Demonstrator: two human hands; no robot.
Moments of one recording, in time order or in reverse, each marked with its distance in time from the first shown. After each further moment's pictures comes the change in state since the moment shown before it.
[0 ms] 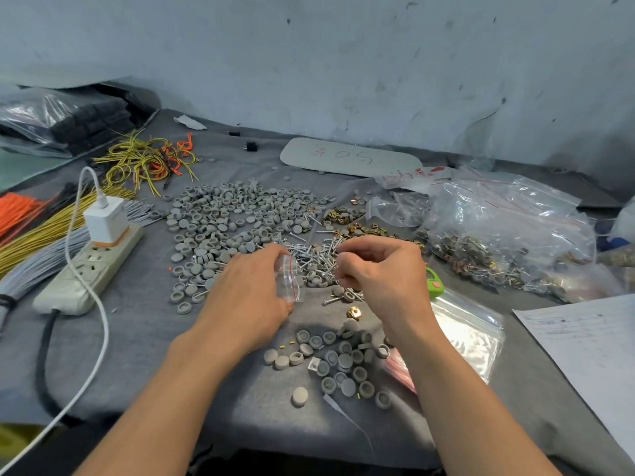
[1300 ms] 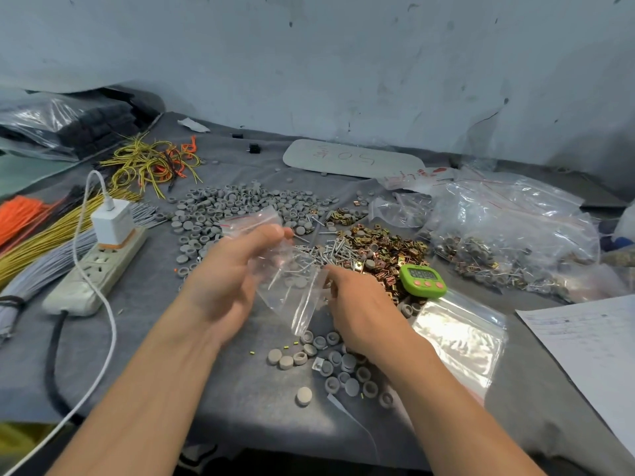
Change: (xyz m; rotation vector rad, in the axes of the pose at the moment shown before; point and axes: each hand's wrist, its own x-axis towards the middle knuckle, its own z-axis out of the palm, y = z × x) left_hand 0.001 0.015 -0.041 -1.474 -0.095 -0.274; right_hand -0.010 0.010 0.018 -0.911 -0.394 -0.112
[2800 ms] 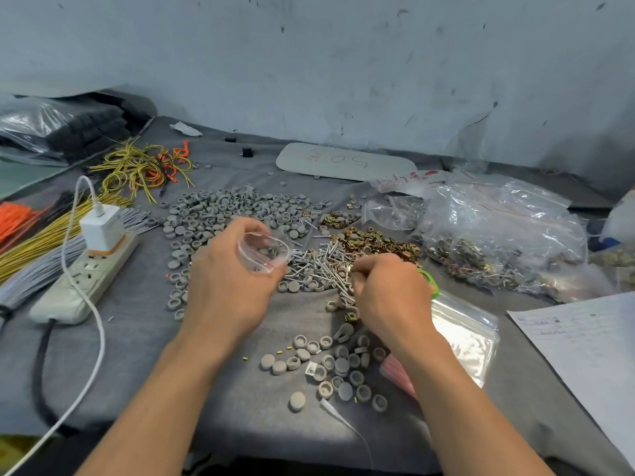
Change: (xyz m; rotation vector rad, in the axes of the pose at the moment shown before) left_hand 0.007 -0.024 -0.008 1.013 0.303 0.523; right_hand 0.003 0.018 -0.023 -0.070 0.333 0.253
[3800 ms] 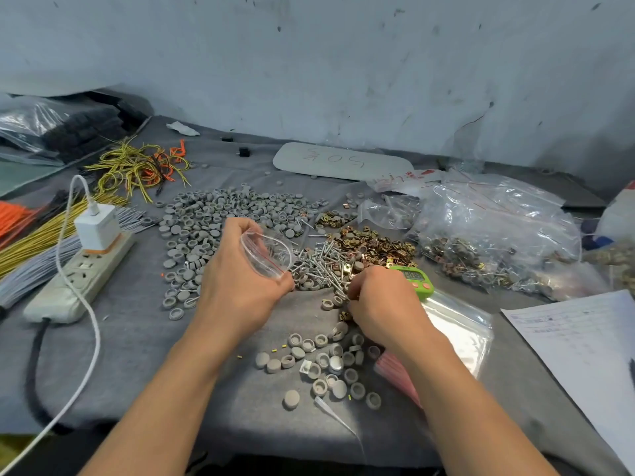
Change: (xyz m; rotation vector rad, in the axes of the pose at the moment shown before) left_hand -0.005 0.005 0.009 -0.036 -0.106 -0.078; right_hand 0.000 0.010 0.002 -0.136 -0.248 -0.035
